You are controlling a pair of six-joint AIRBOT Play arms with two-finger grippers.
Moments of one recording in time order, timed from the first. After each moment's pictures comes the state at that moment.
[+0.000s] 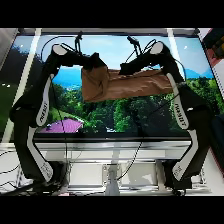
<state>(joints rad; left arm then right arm) -0.21 -2.01 1.99 0.67 -1.09 -1.30 0.20 -1.92 2.03 -0.95 1.33 1.27</state>
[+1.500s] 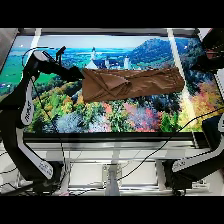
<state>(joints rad) 0.02 -1.93 1.80 0.86 -1.29 -1.27 -0.48 -1.76 1.94 -1.03 1.49 1.27</state>
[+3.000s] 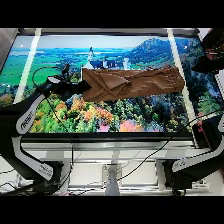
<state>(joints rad) -0.07 -1.80 1.26 0.55 -0.75 -1.05 -0.49 -1.76 1.94 -1.04 1.47 1.26</state>
